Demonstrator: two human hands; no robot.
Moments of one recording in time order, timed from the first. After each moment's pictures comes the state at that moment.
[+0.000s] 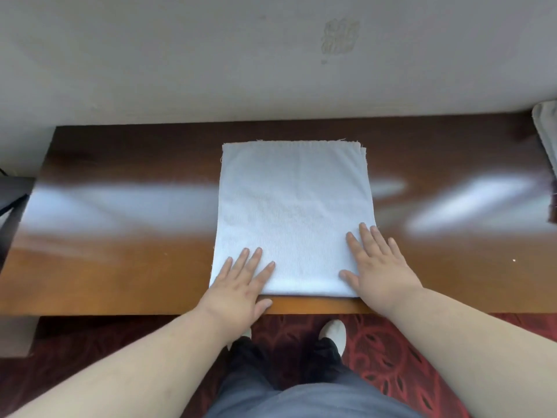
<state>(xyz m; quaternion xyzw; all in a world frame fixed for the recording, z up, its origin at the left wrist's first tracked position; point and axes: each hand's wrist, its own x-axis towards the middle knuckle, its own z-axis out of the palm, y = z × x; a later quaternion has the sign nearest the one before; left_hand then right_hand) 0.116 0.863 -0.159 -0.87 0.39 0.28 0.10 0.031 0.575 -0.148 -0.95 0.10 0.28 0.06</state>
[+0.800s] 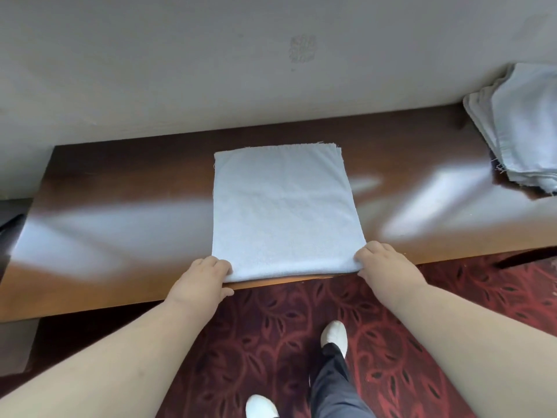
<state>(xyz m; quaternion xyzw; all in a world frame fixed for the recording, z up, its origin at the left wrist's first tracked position) 0.114 0.925 -0.152 -0.93 0.30 0.23 0.00 -0.055 0.599 -0.147 -0.97 0.15 0.18 0.05</state>
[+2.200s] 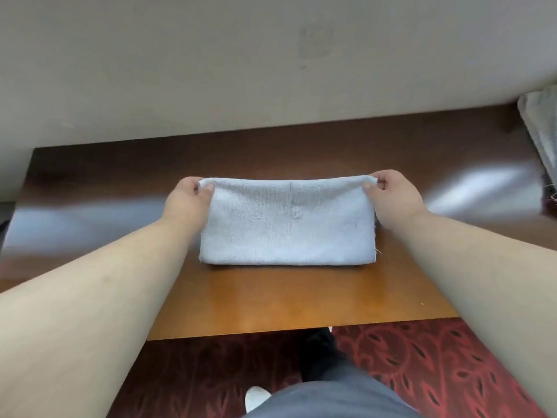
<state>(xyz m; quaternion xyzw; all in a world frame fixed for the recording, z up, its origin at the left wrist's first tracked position) 0.278 0.815 -0.103 -0.92 -0.05 0.17 -0.34 0.126 0.503 -0.114 -0.80 0.41 0.00 0.45</state>
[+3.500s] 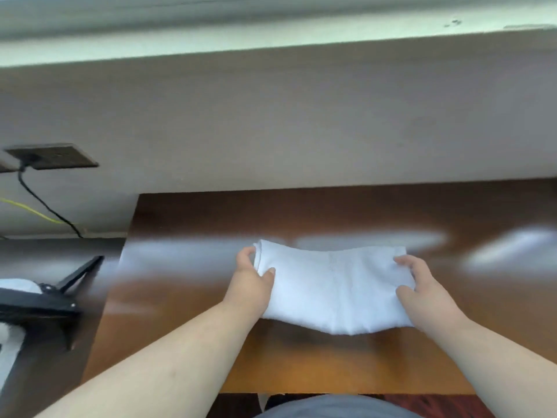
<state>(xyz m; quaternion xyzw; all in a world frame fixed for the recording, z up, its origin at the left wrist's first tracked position) 0.290 0.927 -0.097 -0.87 -0.08 0.27 -0.41 0.143 0.671 -0.061 -0.80 0.43 0.12 0.41</state>
